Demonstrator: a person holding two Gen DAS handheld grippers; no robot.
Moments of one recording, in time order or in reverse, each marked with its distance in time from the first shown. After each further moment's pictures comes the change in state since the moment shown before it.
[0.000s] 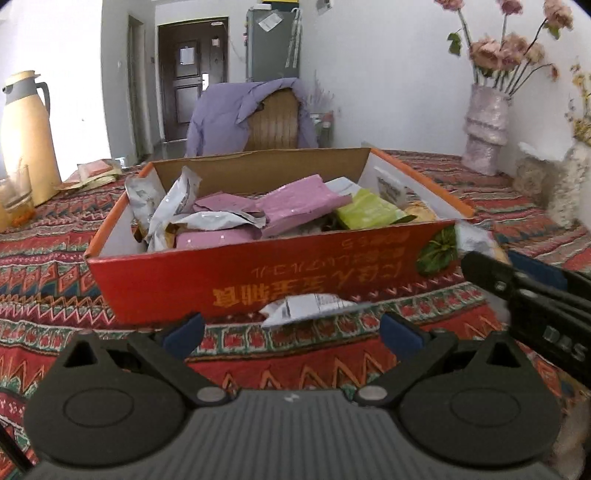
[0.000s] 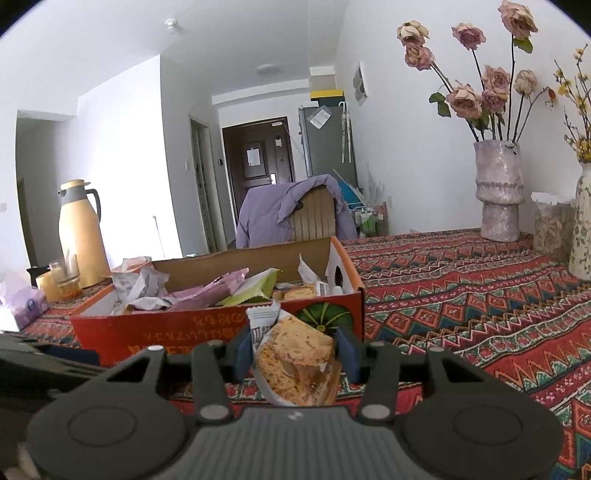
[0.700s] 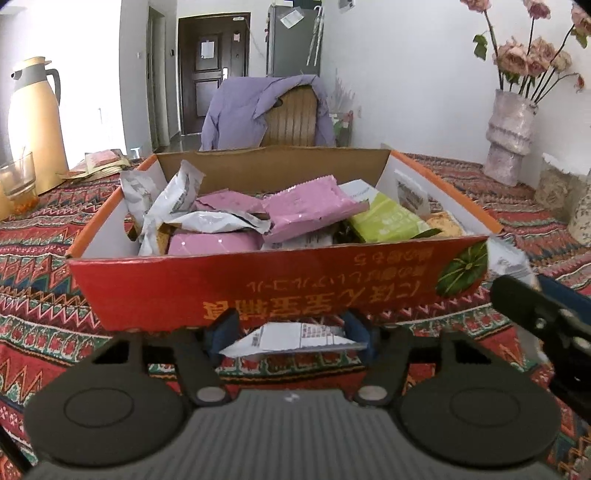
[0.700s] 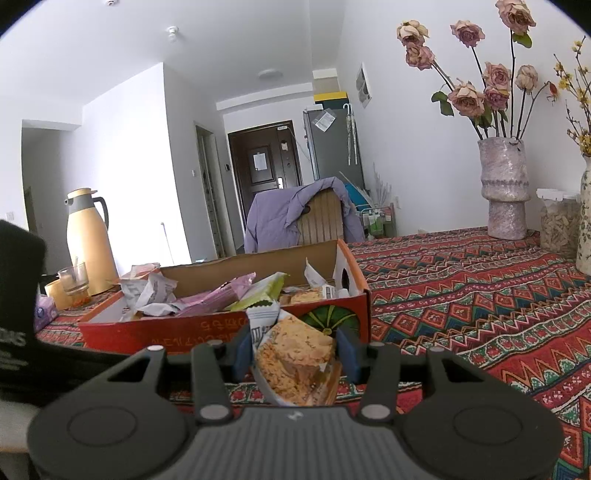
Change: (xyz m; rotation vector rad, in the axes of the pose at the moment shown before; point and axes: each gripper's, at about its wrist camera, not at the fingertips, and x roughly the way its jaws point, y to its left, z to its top) left arm 0.019 -0.001 0.007 -0.059 0.000 0.026; right arm -0.001 -0.001 -0.001 0.015 -0.011 0.035
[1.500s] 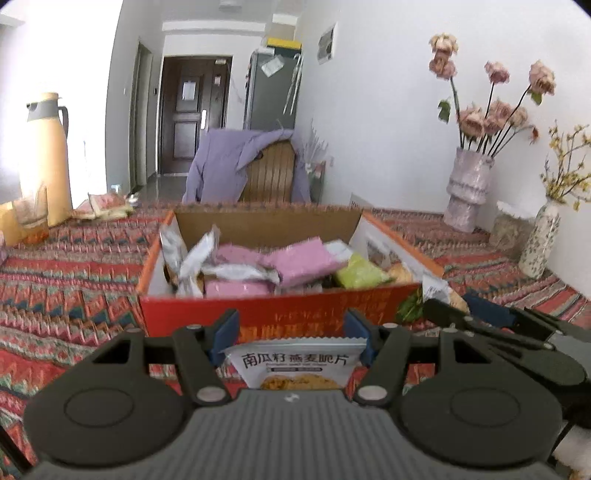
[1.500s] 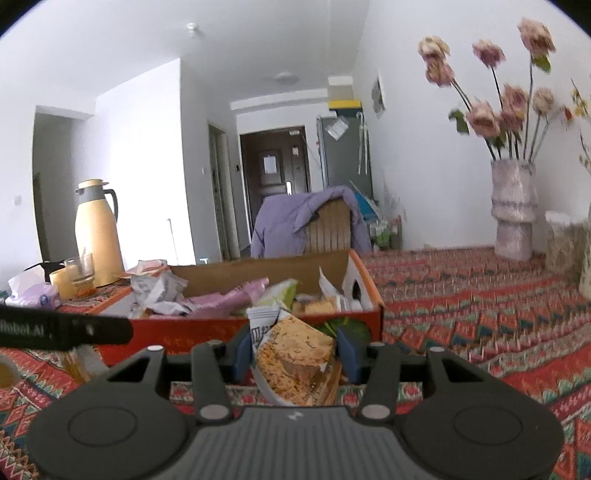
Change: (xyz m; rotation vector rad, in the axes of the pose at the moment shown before) left arm -0.091 0.035 0.004 -0.005 -0.170 -0.112; right arm -0.007 0.017 0.006 -0.080 -0.029 0.009
